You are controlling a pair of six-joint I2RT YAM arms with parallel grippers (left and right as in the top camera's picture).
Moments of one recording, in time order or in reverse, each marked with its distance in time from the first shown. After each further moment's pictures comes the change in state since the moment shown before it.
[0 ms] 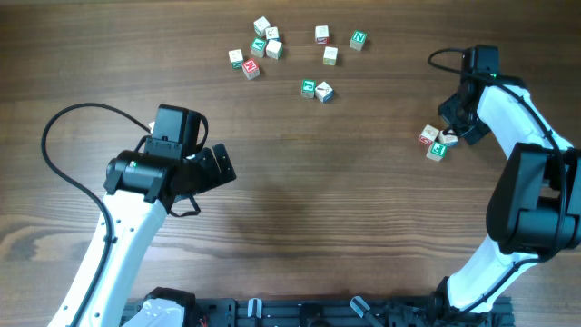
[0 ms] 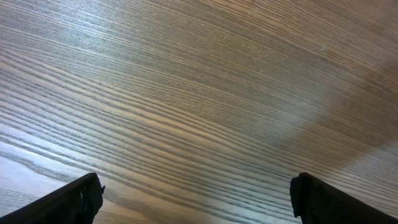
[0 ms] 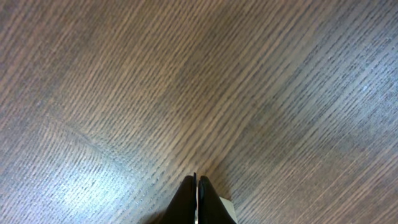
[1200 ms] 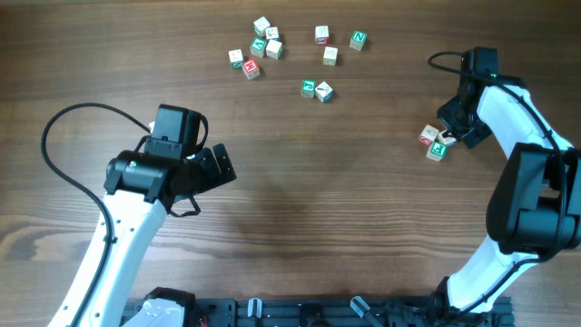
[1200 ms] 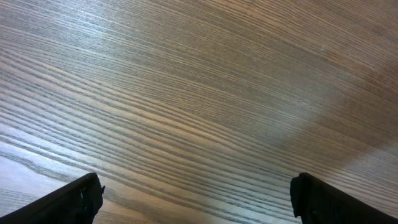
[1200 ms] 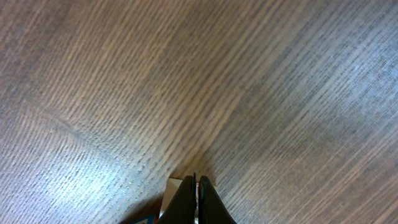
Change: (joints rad) left arm 0.000 0.000 0.000 0.000 0.000 0.000; right arm 0.000 0.000 0.000 -0.049 -0.010 0.024
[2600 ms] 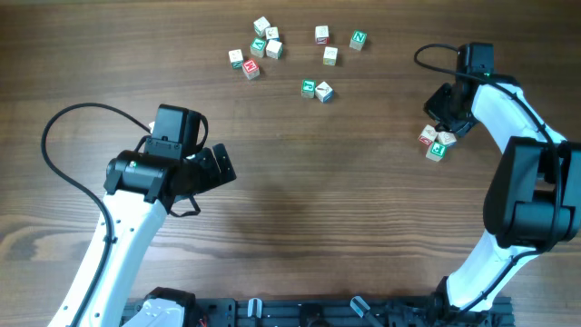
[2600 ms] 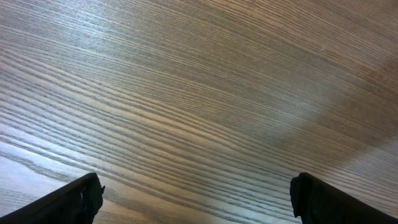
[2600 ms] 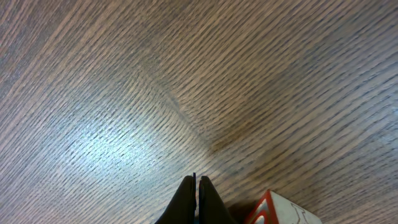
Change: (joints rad) left arm 0.000 0.000 0.000 0.000 0.000 0.000; right arm 0.016 0.039 0.014 0.134 -0.200 -0.174
